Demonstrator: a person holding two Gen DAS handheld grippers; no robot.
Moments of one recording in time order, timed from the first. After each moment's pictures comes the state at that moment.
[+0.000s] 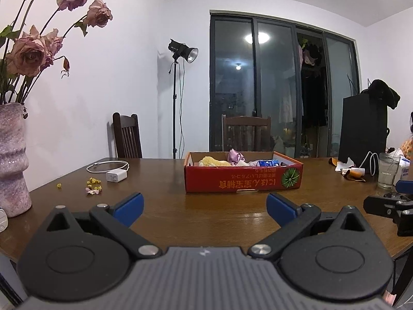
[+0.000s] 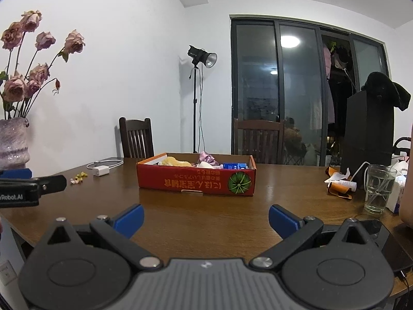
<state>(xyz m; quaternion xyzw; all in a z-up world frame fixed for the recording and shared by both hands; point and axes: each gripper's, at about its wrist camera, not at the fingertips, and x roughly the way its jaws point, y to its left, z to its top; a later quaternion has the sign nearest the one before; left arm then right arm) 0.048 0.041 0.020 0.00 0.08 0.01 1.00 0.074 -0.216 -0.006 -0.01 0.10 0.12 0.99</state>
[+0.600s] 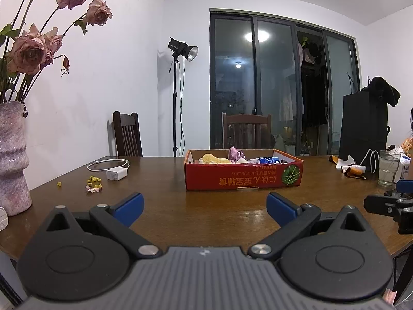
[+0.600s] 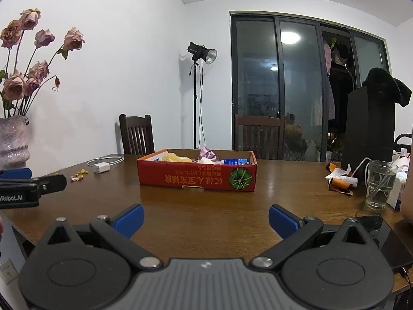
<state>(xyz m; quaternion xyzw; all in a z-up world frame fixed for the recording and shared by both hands) 0.047 0.046 0.018 0.01 0.08 0.01 1.00 0.077 -0.215 -0.007 0.00 0.11 0.12 0.99</state>
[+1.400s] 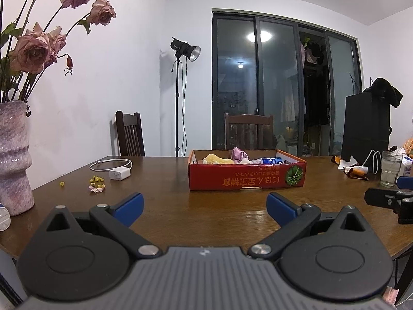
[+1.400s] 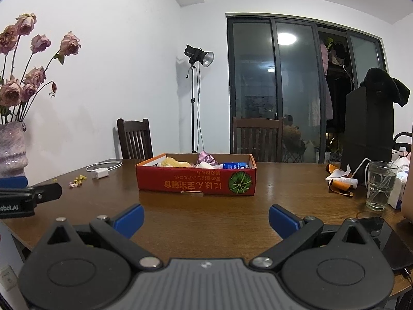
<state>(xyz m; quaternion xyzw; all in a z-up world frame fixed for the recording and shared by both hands) 0.048 0.055 0.018 0.00 0.08 0.01 1.00 0.081 -0.212 -0.003 0.01 0.10 0.12 0.99</state>
